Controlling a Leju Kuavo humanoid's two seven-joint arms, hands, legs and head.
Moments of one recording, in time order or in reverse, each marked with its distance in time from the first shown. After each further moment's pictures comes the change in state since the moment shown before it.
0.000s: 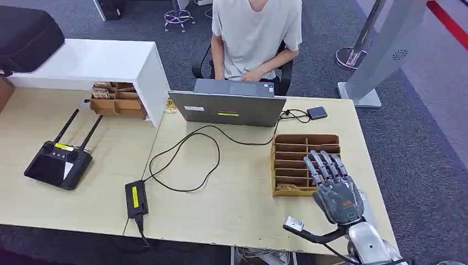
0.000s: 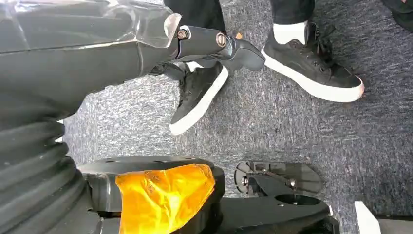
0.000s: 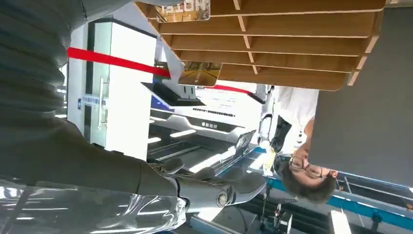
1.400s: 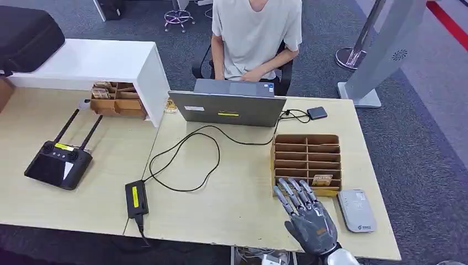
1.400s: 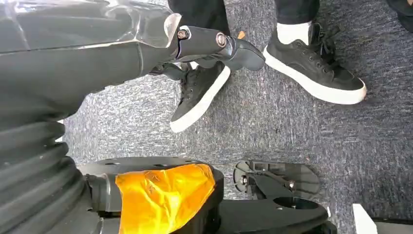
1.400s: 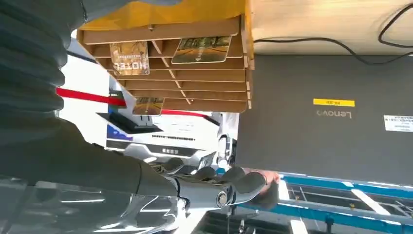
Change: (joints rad) left arm 0.000 0.003 0.000 0.000 0.036 0.000 -0.012; right arm 0.108 0.024 0.153 -0.090 -0.051 0.001 -0.024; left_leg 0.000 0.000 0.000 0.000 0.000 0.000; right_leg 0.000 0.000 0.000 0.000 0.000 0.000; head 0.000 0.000
